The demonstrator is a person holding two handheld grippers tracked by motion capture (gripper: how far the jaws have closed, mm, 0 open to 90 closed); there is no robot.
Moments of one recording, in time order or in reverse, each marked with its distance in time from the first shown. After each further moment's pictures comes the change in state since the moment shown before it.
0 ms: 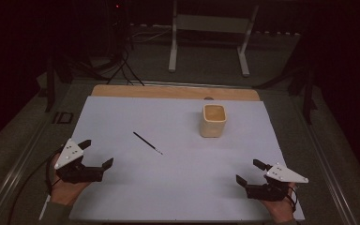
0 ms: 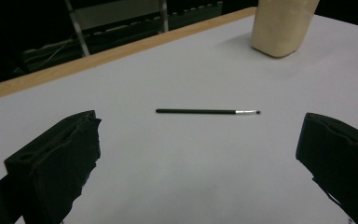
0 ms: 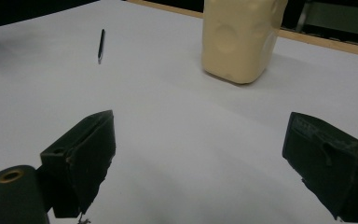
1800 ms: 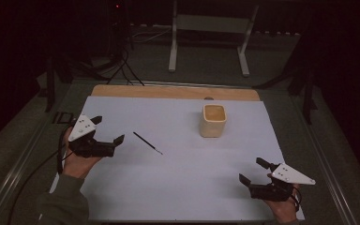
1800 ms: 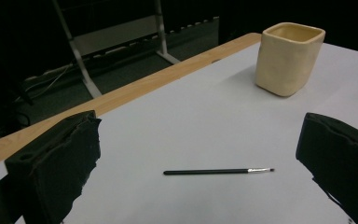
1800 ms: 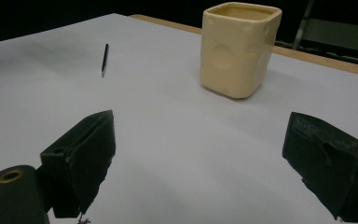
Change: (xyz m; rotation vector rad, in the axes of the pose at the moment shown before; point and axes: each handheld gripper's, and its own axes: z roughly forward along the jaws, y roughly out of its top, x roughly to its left) left arm 0.010 0.057 0.035 -0.050 -0.009 0.054; right arm -0.003 0.005 -0.010 -0.054 0.007 -0.015
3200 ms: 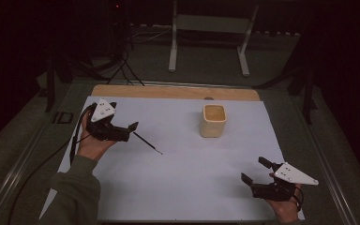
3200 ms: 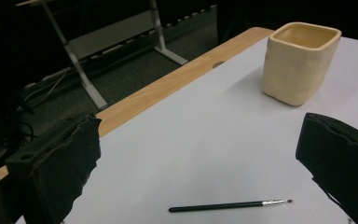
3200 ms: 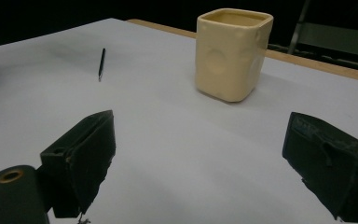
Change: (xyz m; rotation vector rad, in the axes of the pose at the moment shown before) left arm -0.001 0.037 0.048 0.047 -0.008 0.068; right arm -0.003 0.001 -0.004 -0.015 -0.011 0.003
